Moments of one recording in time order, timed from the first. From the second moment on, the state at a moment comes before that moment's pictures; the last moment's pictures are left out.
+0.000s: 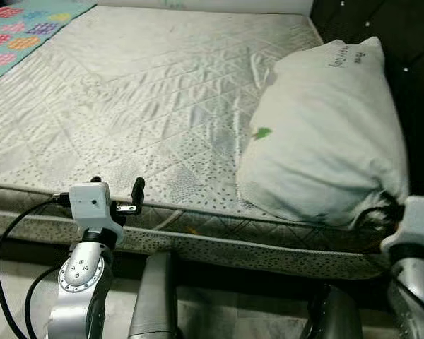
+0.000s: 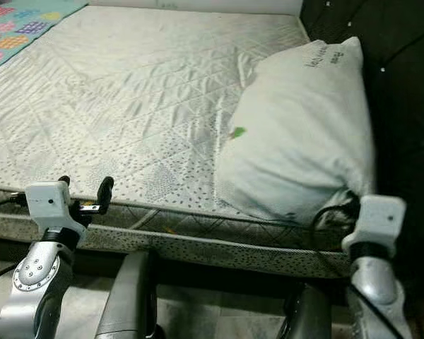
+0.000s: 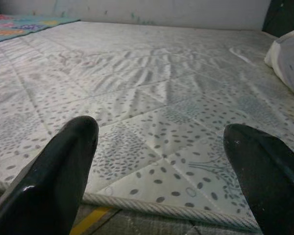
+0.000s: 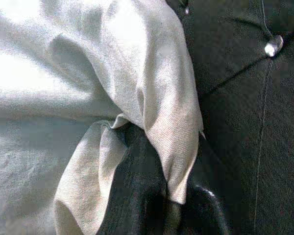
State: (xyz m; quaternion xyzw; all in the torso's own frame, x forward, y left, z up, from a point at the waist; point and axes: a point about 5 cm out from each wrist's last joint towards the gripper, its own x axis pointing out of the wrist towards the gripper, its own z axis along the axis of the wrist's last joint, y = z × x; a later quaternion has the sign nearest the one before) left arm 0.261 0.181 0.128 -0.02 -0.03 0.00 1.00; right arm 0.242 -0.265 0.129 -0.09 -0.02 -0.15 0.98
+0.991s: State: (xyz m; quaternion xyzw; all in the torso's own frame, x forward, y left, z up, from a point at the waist) left arm 0.258 0.180 0.124 -0.03 -0.02 0.01 1.00; right arm 0.338 -0.354 0.194 -0.06 0.00 -0.22 0.97
